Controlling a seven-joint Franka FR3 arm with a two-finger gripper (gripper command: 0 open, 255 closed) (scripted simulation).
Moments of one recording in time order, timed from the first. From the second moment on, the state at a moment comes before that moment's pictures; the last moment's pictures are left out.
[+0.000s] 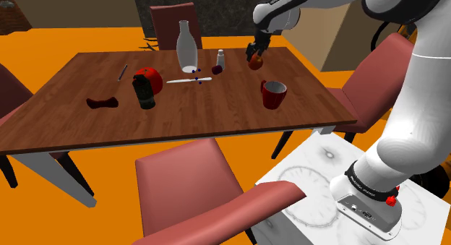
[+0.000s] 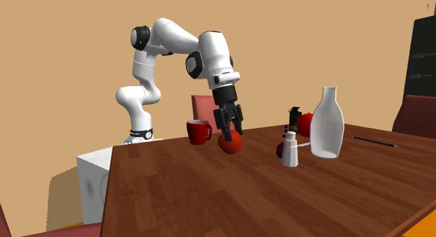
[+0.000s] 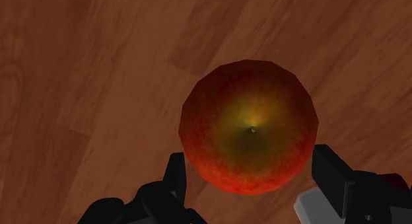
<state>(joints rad) -0.08 0.35 -0.16 -1.80 0.19 2.39 -0.38</state>
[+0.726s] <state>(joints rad) -0.08 0.30 -0.17 -1.73 0.16 2.27 -0.36</state>
